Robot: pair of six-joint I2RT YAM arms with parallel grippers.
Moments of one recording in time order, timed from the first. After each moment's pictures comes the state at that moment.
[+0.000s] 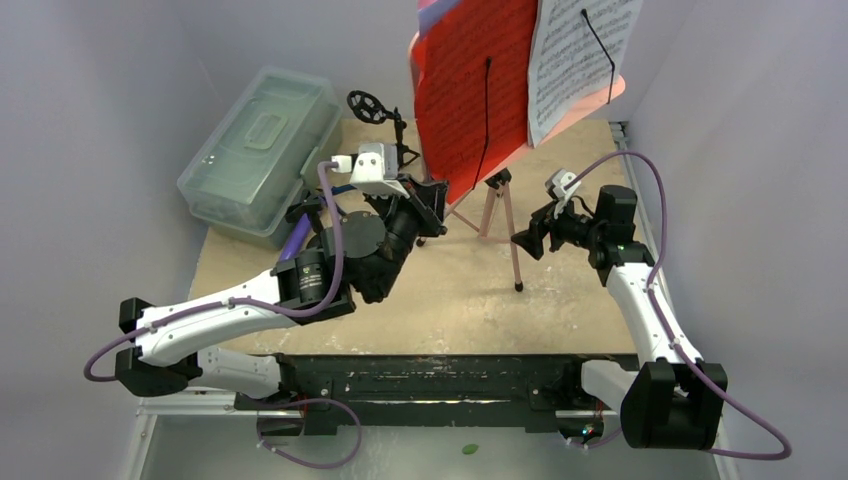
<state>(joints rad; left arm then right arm) -1.30 1.24 1.43 -0.09 -0.92 -0.49 -0.04 1.09 0.77 -0.24 -0.81 -0.38</state>
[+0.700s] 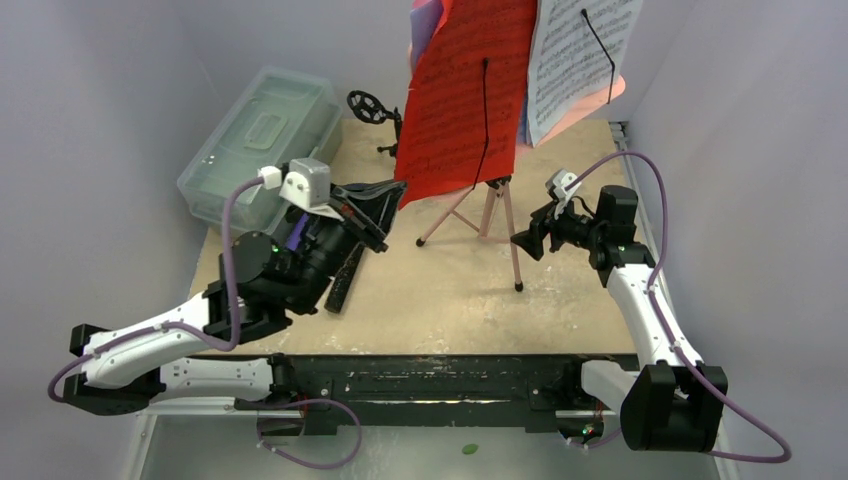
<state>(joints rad) -1.30 0.96 1.25 0.07 -0.69 -0.13 -0.04 1.08 0.77 -0.24 -0.83 -0.38</state>
